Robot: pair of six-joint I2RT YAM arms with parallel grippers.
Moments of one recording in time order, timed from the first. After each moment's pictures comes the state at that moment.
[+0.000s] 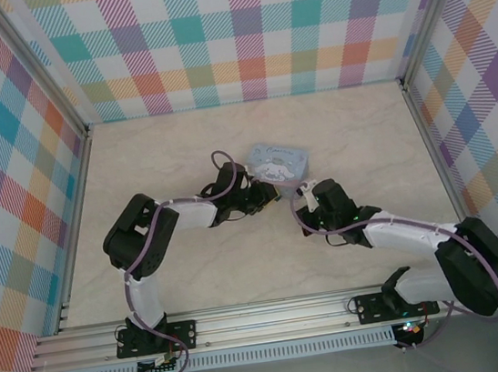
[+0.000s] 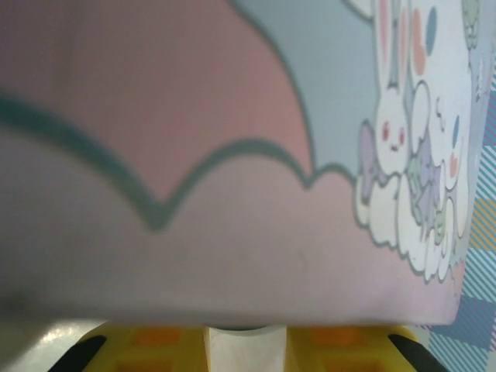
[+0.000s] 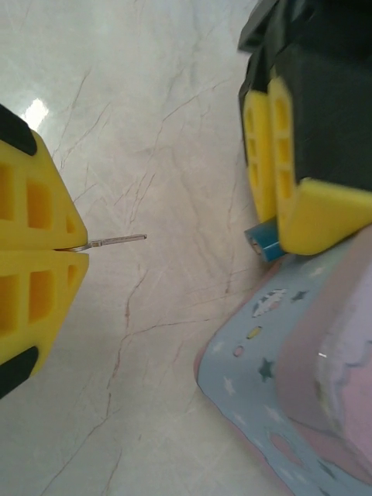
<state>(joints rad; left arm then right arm) -0.64 1.93 1.00 0.28 0.45 -1.07 0.64 1.26 0.49 0.00 -0.06 0.24</state>
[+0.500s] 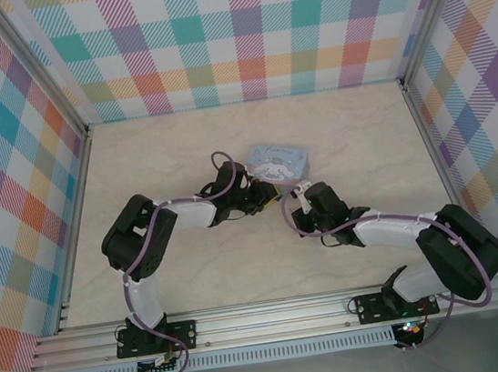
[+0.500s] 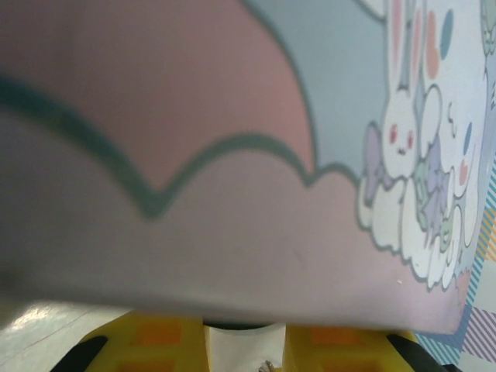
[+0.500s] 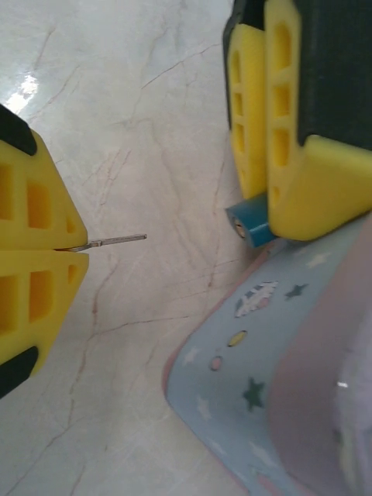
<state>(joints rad) -0.64 1.91 1.00 0.24 0.46 -1.12 0.67 1.37 0.50 0.11 0.00 0.22</state>
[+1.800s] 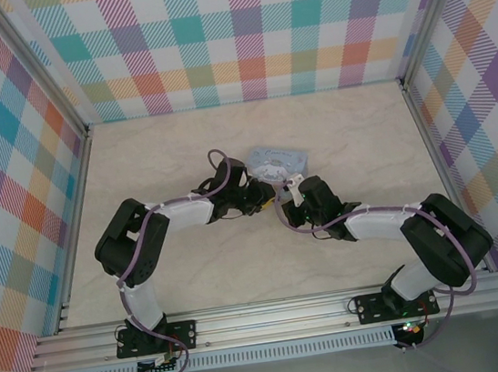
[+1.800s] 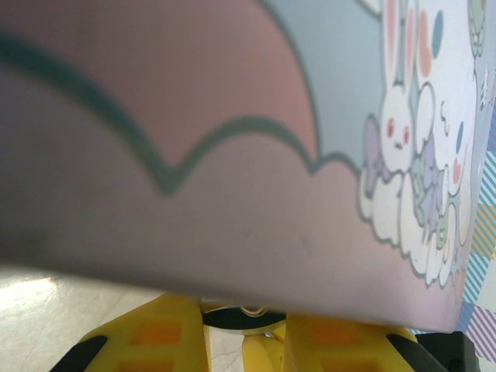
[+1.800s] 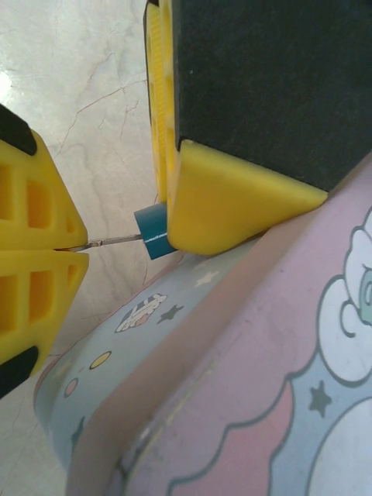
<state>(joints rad) -0.64 1.86 1.03 0.10 0.46 -1.12 0.67 1.47 0.55 0.24 -0.03 0.20</state>
